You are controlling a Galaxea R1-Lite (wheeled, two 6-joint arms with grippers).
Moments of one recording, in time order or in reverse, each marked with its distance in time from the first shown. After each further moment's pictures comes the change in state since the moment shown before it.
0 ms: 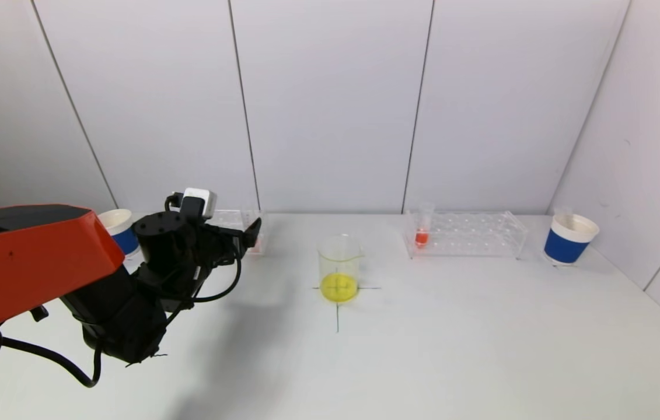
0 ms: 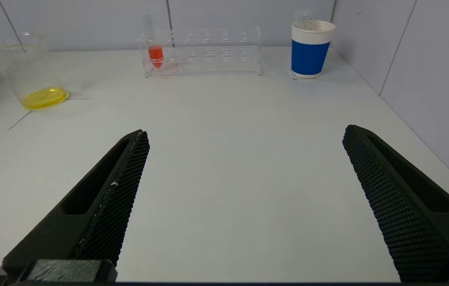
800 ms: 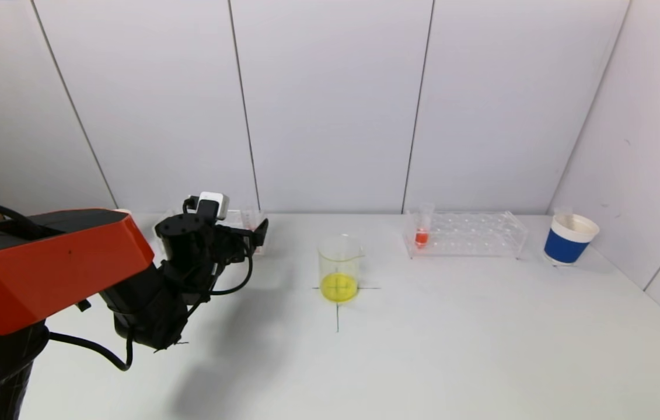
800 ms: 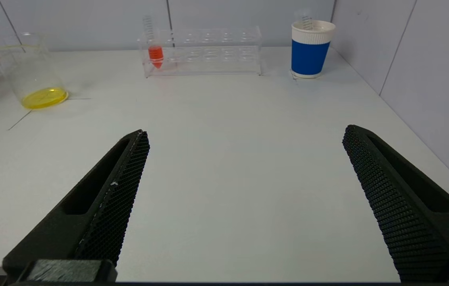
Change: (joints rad) left arm 0.004 0.120 -0.136 0.011 0.006 -0.003; right arm 0.000 0.000 0.000 0.000 0.000 0.000
